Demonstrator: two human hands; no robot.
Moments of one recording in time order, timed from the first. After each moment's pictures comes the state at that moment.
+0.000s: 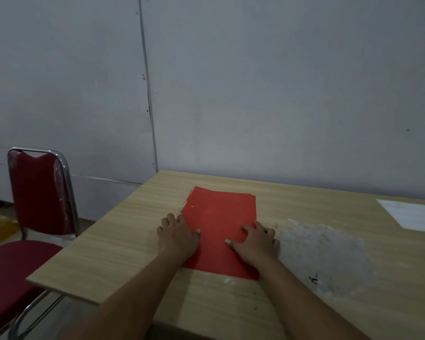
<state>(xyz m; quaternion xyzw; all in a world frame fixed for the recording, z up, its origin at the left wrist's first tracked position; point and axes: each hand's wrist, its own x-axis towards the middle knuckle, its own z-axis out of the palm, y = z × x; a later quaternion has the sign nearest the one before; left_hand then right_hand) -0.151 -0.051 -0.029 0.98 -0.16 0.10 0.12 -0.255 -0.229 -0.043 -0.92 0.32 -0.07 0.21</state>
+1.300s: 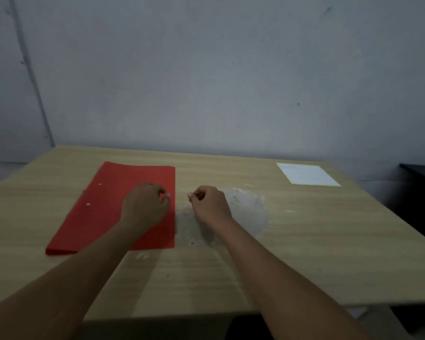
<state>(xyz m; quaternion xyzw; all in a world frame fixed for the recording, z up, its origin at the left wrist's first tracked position) -0.204 -0.154 -0.008 0.88 -0.38 0.11 0.26 -0.323 -0.285 -0.008 -0.86 0.32 -0.25 0.32</state>
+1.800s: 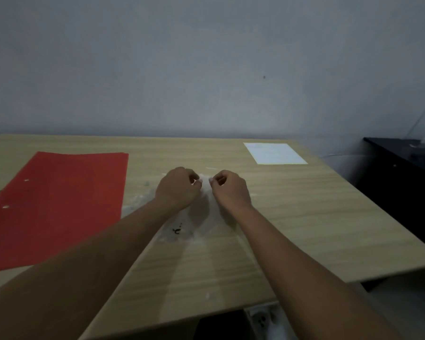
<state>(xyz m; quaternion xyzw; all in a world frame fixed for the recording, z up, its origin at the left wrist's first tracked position) -0.294 -0.313 -0.010 0.82 -0.47 -0.02 0.33 -0.414 -0.404 -0.015 -0.81 0.42 -0.29 0.29</state>
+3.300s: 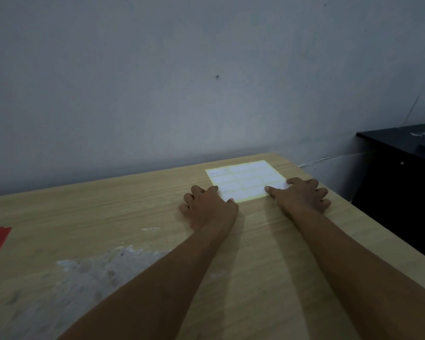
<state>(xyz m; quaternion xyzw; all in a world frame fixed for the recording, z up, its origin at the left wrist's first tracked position) -0.363 -0.593 -0.043 0.89 -0.36 -0.02 0.27 -0.506 -0.724 -0.041 -0.66 0.72 -0.19 0.13</state>
